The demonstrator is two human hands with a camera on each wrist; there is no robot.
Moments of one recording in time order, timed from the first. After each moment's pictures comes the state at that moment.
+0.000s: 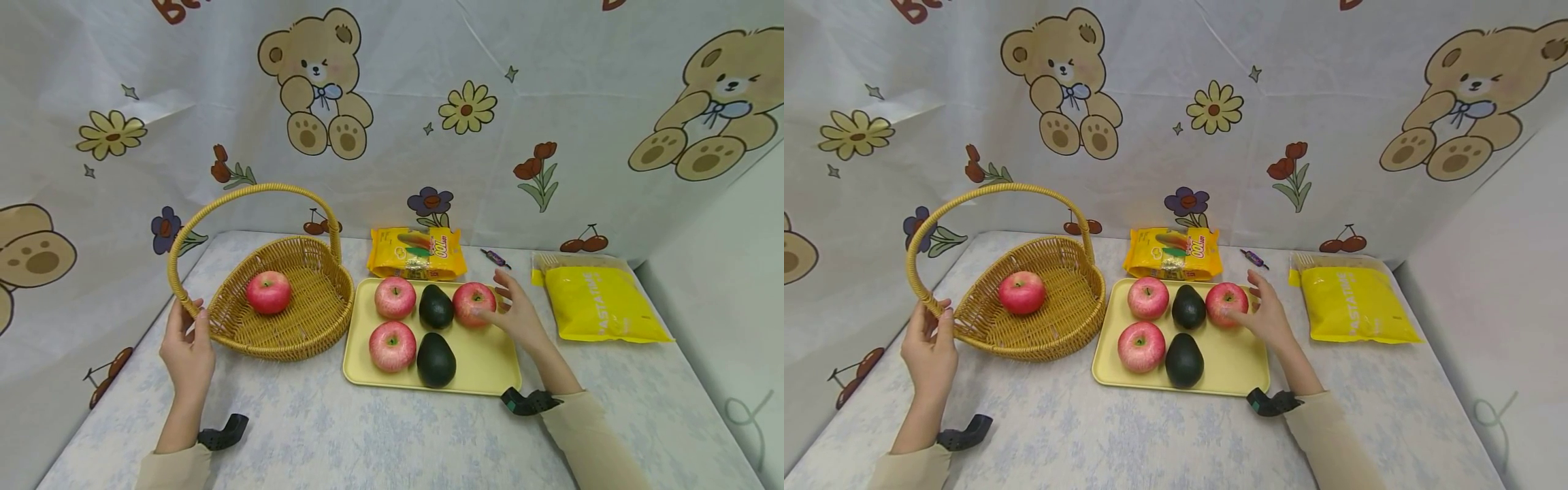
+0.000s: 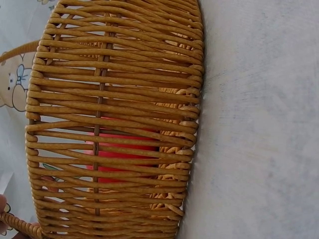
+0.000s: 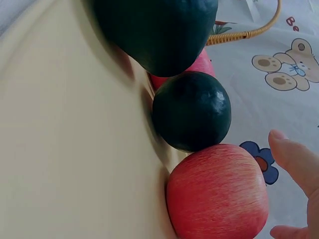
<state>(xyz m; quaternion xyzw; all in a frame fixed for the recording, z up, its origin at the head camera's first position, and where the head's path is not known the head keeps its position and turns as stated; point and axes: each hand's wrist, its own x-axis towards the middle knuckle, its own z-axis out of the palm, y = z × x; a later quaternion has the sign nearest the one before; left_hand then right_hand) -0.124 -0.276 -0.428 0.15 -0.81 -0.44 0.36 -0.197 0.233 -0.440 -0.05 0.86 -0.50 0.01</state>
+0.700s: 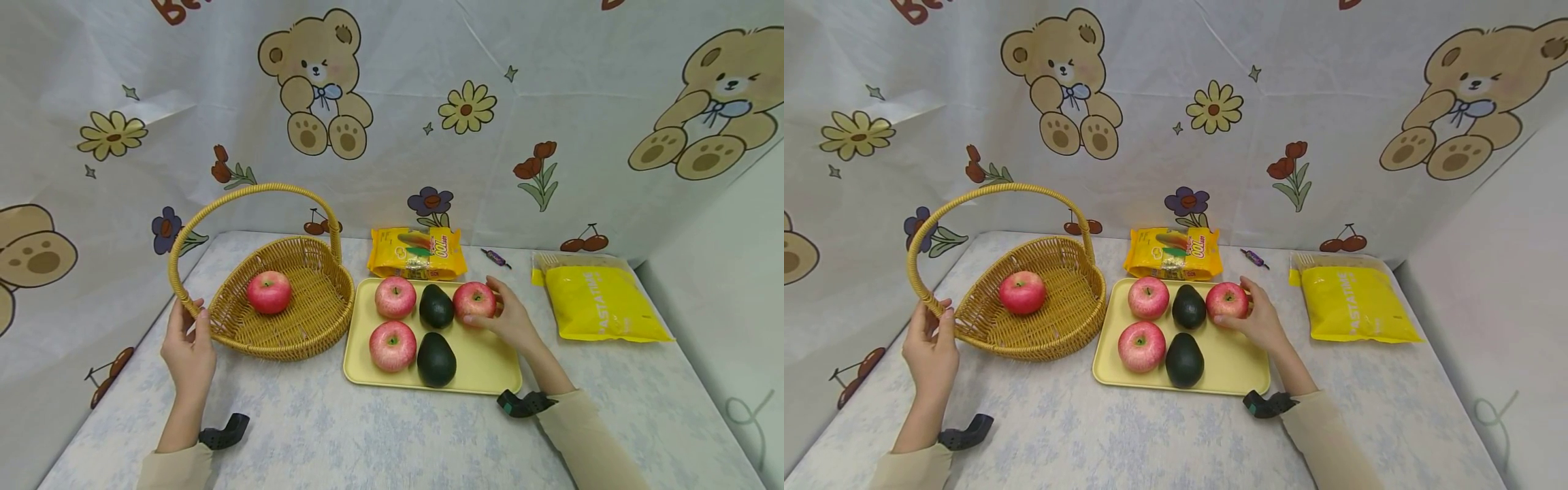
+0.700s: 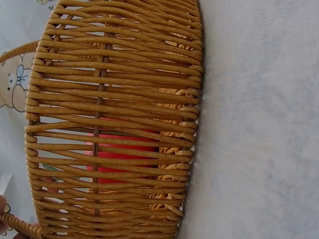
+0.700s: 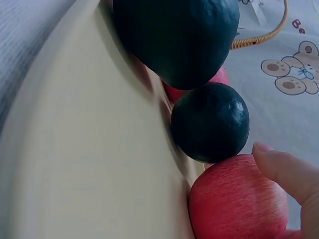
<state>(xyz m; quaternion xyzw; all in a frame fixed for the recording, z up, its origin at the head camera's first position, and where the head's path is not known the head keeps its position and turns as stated) -0.124 -0.276 -0.429 0.16 -0.81 -0.44 0.36 -0.195 0.222 -0.448 -0.04 0.87 -0.49 0.04</state>
